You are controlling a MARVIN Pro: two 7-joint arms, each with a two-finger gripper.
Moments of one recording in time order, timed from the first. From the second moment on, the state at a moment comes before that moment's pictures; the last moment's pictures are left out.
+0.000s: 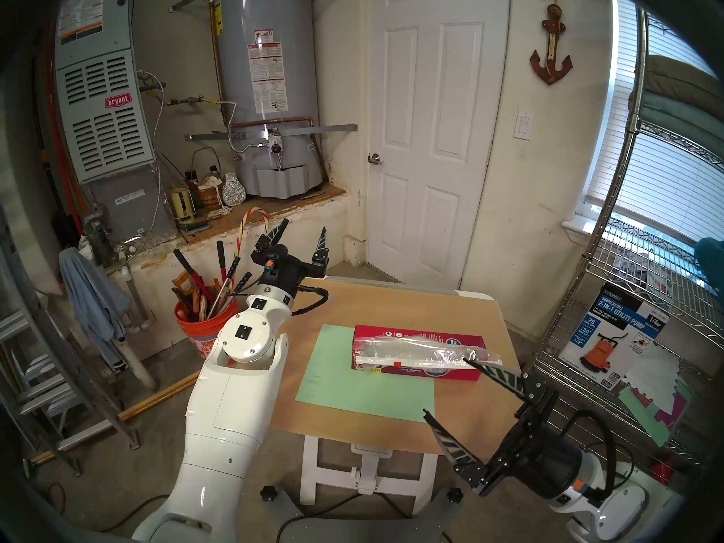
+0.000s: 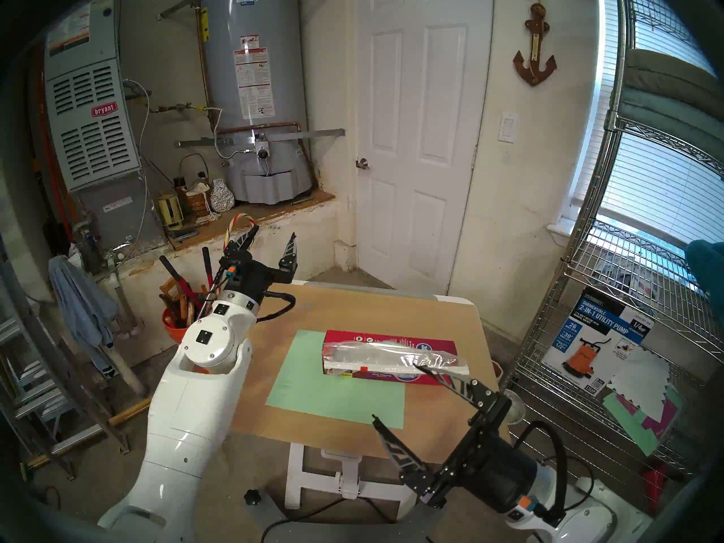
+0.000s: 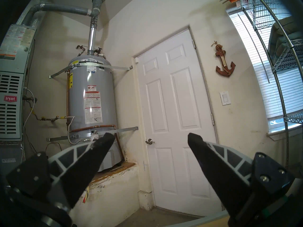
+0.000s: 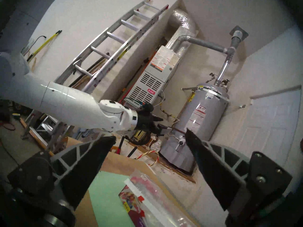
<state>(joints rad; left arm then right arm) 1.41 -1.52 -1.53 -1.58 0.00 -0.22 -0.15 -2.49 -0.82 1.59 -2.26 -0.18 -0.73 0.03</state>
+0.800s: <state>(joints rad) 1.41 -1.52 -1.53 -1.58 0.00 -0.22 -0.15 -2.21 -0.98 1.40 -2.04 -0.59 -0.77 0.03</state>
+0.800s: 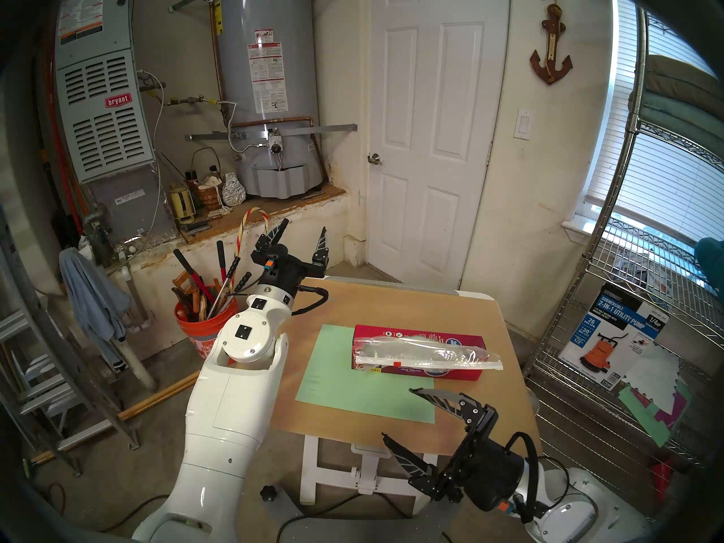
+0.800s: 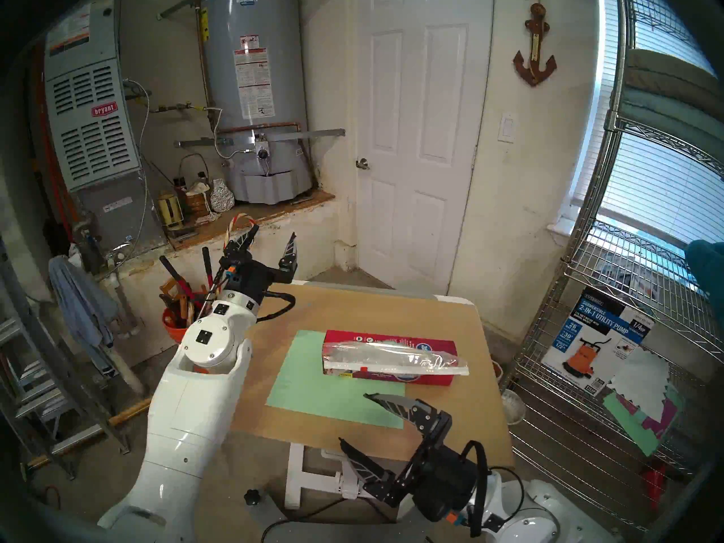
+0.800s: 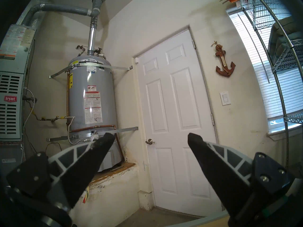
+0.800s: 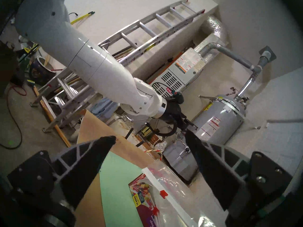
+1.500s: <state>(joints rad) 1.41 -1.52 -1.53 -1.58 0.00 -0.22 -0.15 -2.11 -1.13 1.38 -2.02 -0.90 -0.70 -0.07</state>
